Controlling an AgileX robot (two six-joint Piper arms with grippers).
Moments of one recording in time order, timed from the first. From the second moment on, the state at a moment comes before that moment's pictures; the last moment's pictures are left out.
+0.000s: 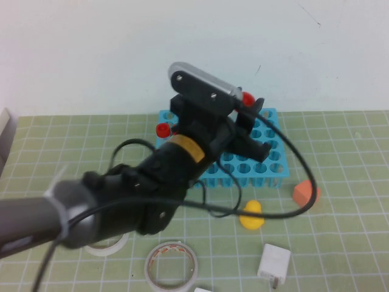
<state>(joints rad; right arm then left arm) 0.72 0.39 -0.41 0.01 0.85 -0.35 -0.68 1.73 -1.02 -0.08 -0.62 0.07</state>
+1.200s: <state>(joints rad) 0.72 0.39 -0.41 0.01 0.85 -0.35 -0.52 2.29 -1.55 -0.08 -0.61 -0.22</state>
